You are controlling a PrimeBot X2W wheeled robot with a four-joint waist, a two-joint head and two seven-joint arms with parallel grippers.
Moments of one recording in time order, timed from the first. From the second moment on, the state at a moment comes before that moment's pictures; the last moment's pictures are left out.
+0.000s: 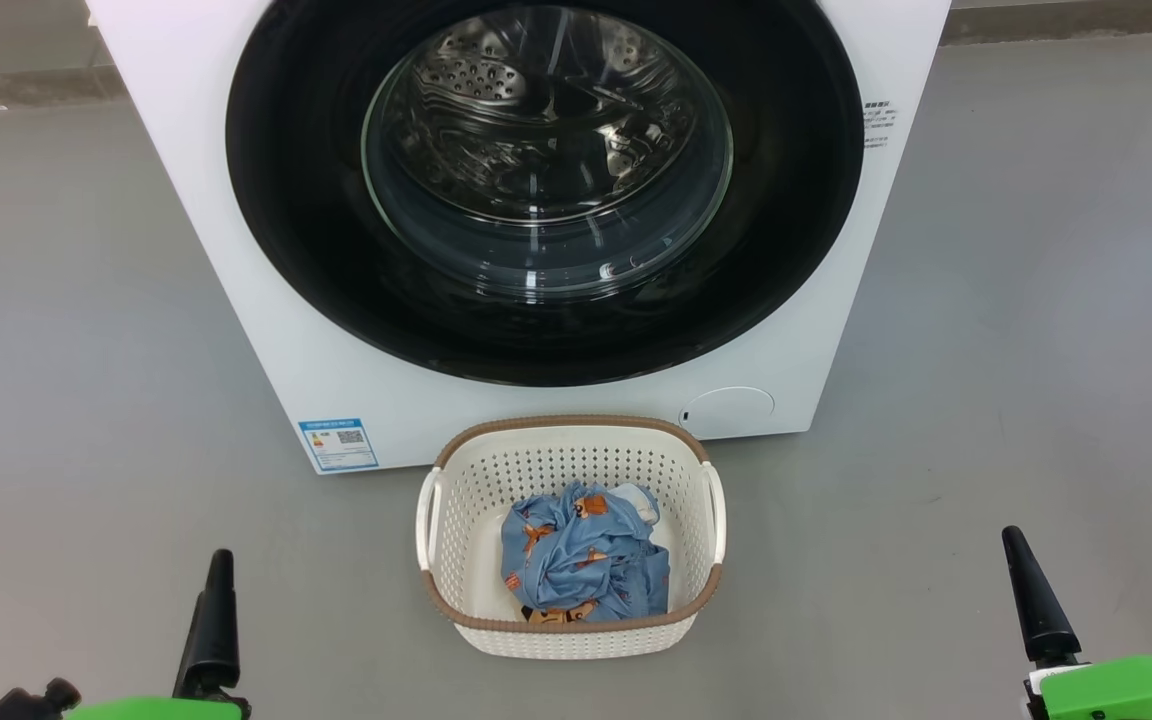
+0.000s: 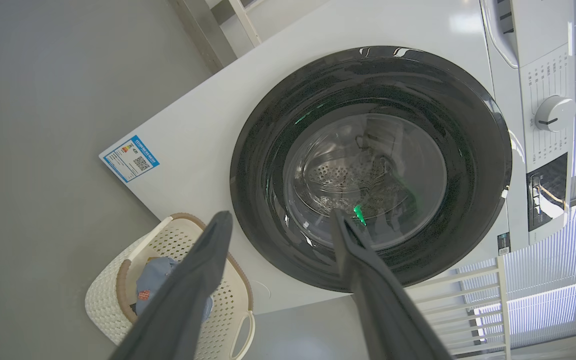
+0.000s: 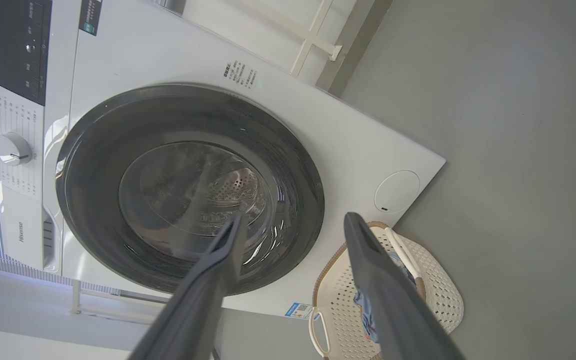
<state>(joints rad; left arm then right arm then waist) -0.05 0.03 0.00 0.26 -1.21 -0.12 -0.03 -0.03 -0.13 -0.08 0.29 1.28 0.13 -0.03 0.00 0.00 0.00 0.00</state>
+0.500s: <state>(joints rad) -0.05 0.03 -0.01 0.26 -0.91 -0.12 -0.07 -0.04 -0.13 -0.10 0.28 0.94 0.13 -0.07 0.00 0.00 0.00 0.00</state>
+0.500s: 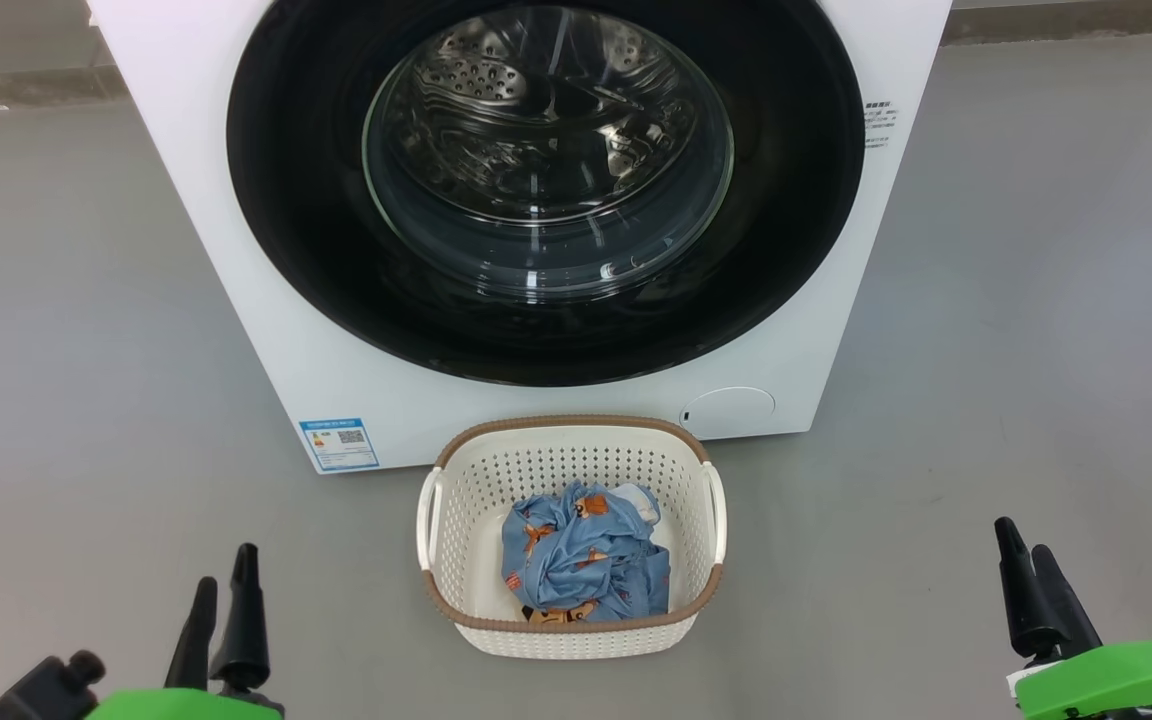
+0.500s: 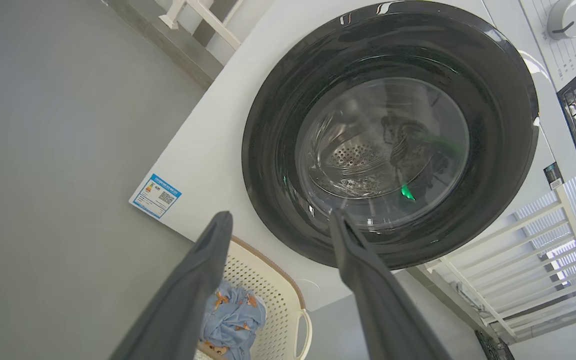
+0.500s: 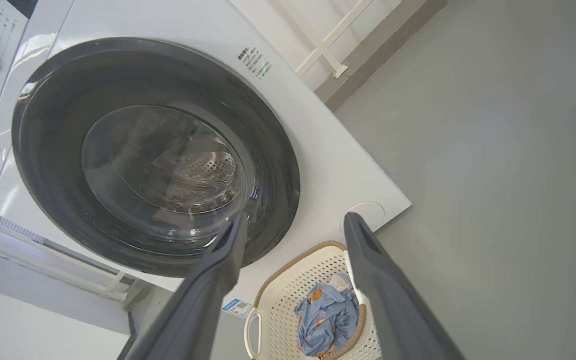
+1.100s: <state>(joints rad) -0.06 0.04 -0.07 0.26 -0.59 -0.12 -0.12 -0.04 -0.14 -0.10 0.28 0.63 0.13 -0.13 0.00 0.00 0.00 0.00</state>
